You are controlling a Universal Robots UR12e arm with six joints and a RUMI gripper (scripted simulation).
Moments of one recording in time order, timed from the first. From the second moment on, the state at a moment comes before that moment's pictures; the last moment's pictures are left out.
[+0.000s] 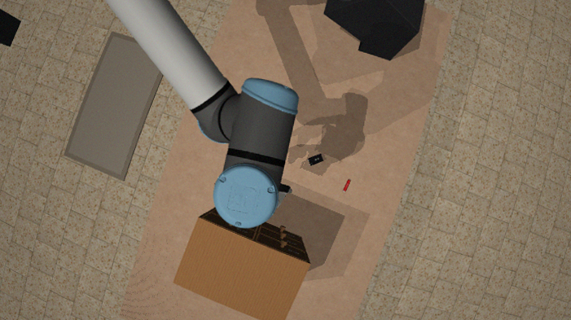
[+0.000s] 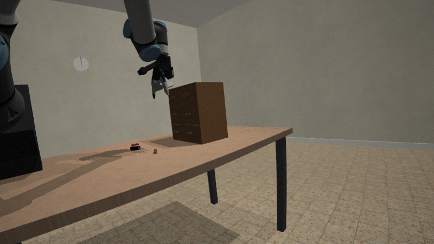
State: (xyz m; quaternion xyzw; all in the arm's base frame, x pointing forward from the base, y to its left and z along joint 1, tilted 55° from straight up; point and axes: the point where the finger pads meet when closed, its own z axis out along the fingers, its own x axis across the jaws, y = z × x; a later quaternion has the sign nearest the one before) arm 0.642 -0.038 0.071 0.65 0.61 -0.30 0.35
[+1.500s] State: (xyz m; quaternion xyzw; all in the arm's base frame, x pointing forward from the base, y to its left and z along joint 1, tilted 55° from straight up) arm 0.620 -0.045 0.091 0.33 0.82 -0.43 0.19
